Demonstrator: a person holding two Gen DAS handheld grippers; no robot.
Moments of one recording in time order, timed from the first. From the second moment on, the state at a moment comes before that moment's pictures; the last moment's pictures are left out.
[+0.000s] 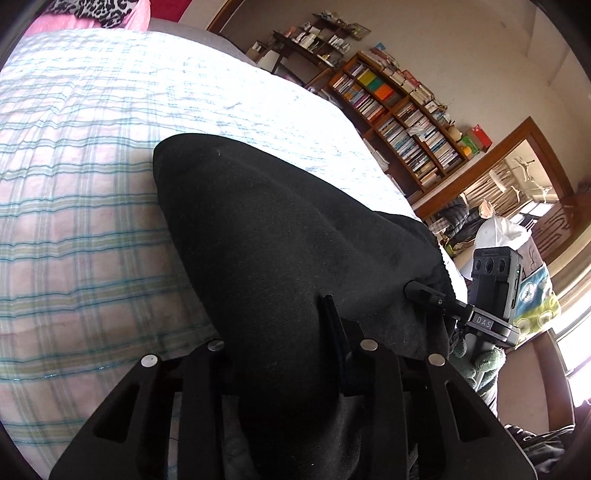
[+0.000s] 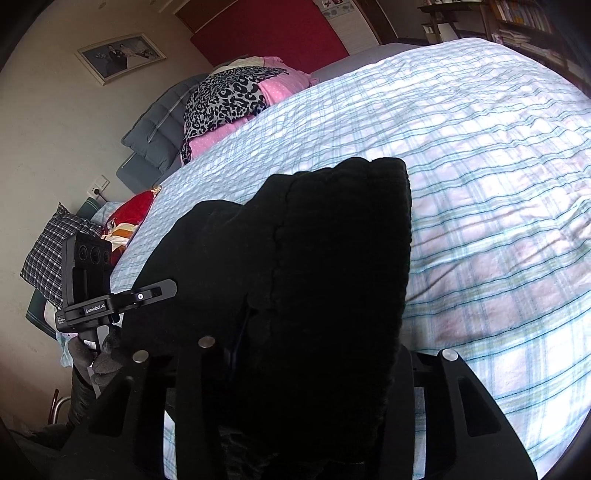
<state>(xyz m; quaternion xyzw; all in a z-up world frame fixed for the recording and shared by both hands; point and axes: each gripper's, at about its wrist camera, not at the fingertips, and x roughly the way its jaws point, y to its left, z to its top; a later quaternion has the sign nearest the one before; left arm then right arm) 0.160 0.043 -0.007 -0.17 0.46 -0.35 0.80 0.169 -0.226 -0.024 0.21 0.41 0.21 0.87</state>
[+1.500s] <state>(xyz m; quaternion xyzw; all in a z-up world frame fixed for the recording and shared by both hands) 0.281 0.165 -0.024 -0.19 0.43 -0.17 0.87 0.397 -0.098 -0.042 0.13 0.40 0.24 0.87</state>
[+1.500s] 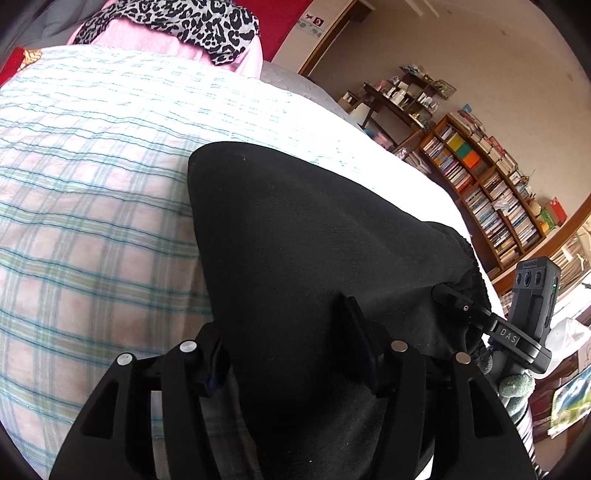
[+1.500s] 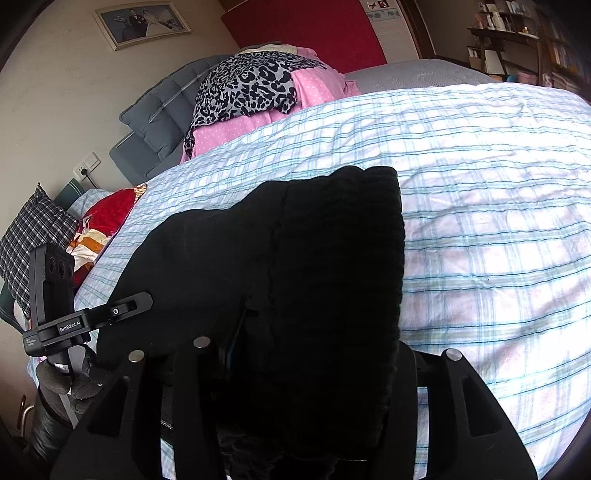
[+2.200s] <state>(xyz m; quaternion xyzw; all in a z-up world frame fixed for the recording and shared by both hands) 0.199 0.094 -0.005 0.02 0.37 -0.06 0.93 0.319 -0.092 -0.030 0.00 0.36 0.12 0.92</state>
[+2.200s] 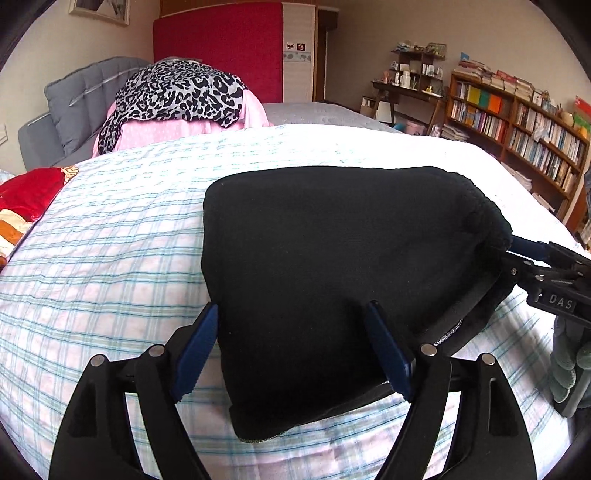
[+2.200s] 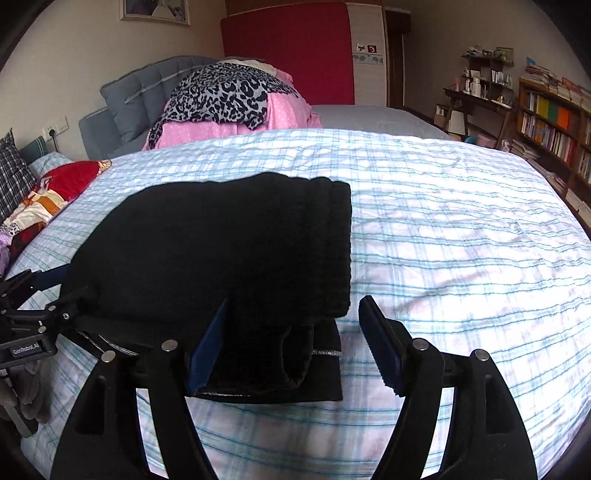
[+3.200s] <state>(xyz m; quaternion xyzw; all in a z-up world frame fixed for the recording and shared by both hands) 0.158 0.076 0.006 0.04 0.29 0.05 0.96 0.244 -0.114 -0.017 0.10 0.28 0.13 0.95</state>
